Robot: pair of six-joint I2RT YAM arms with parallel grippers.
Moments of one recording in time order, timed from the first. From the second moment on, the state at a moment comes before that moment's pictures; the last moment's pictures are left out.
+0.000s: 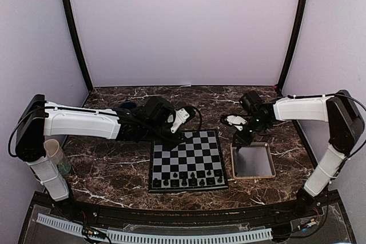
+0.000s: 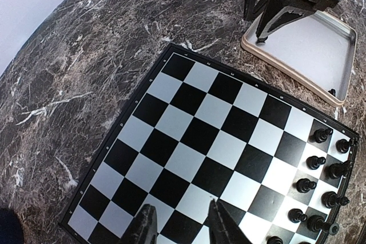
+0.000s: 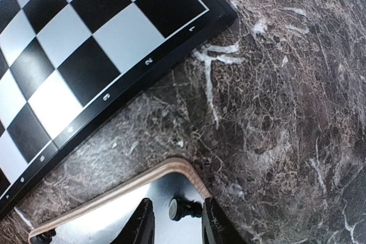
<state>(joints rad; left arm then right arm) -0.97 1.70 1.16 -0.20 -0.08 0.07 0.52 1.64 1.01 -0.55 -0.14 -0.44</state>
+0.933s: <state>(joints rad) -0.97 1.72 1.16 -0.21 -0.09 0.07 0.52 1.74 1.04 -0.58 0.09 -0.37</state>
